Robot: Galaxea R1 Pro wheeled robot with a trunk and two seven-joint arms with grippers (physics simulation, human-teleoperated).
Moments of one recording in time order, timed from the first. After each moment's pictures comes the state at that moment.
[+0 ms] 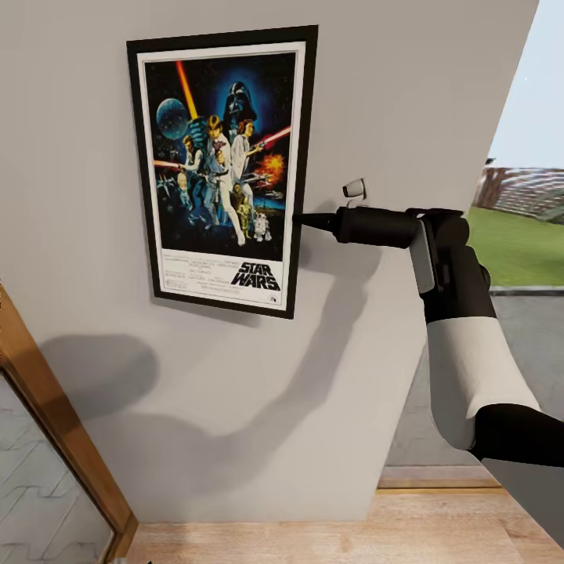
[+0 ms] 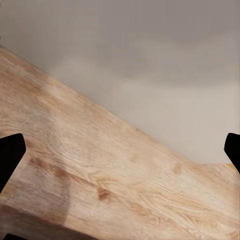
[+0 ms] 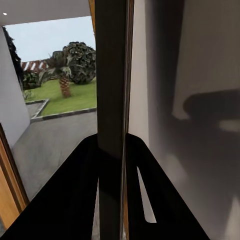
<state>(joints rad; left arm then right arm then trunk) -0.31 0.21 -0.17 -0.03 0.92 -0.28 -0.57 -1.29 0.02 -0.04 -1.14 -0.10 0.86 1.32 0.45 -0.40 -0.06</state>
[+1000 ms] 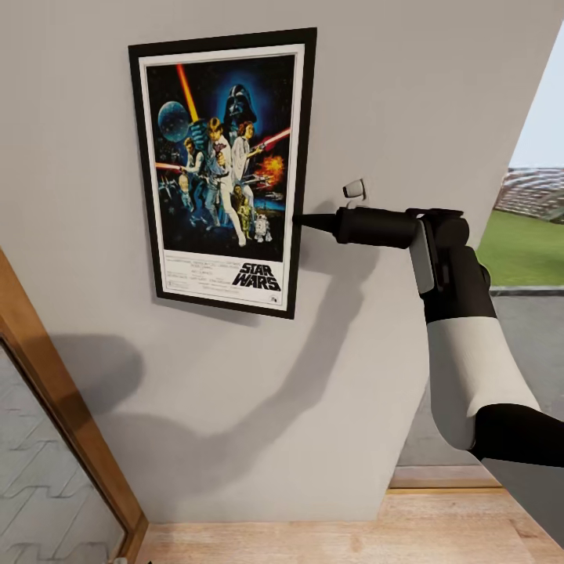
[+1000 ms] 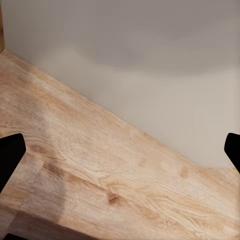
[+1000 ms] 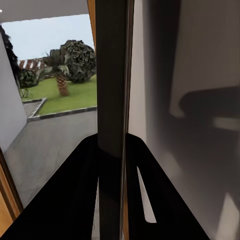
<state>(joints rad) -0.31 0.21 -0.17 -0.03 0.92 -0.28 -0.57 -1.29 0.02 -0.04 -1.14 -0.09 0.85 1.32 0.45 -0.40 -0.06</state>
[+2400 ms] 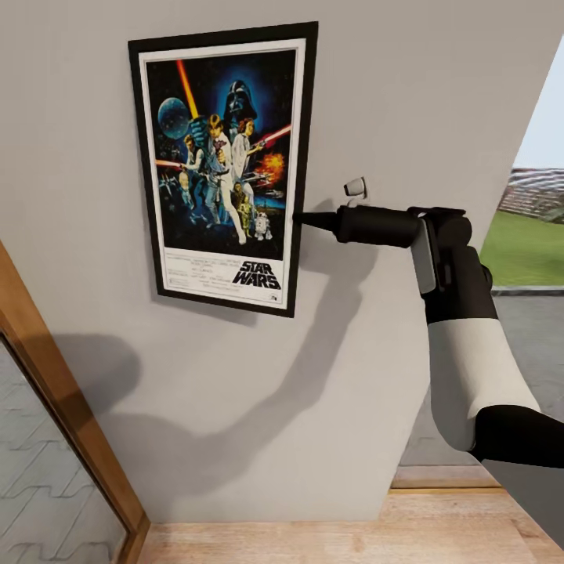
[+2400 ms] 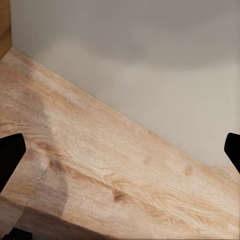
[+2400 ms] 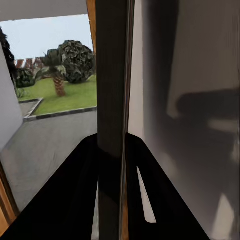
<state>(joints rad) -0.30 0.21 -0.17 -0.03 0.93 -0.28 -0.57 -1.28 0.02 -0.03 -1.17 -0.10 0.85 1.31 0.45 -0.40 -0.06</state>
